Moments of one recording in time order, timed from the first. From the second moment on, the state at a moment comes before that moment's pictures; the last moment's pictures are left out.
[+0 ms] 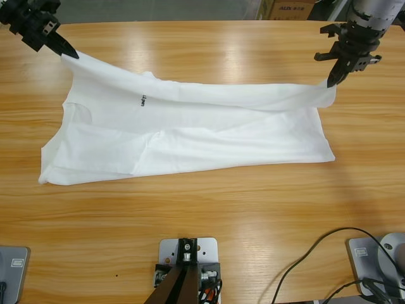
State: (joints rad) arm 0 -0.03 2.28 -2.12 1.51 -0.58 0.01; arm 1 0.16 2.19 -1.85 1.43 0.09 0.06
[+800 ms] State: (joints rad) arm 0 -0.02 2.35 -1.96 1.51 -0.53 0.01; arm 1 0.20 2.19 -1.78 1.43 0.09 0.06
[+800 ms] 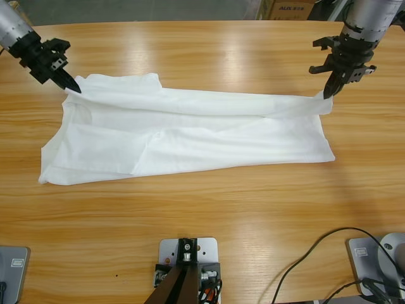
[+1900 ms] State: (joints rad) arm 0 -0.04 2.43 -1.83 1.51 -0.44 0.01; arm 1 0.20 2.20 -1.72 1.41 0.13 0.05
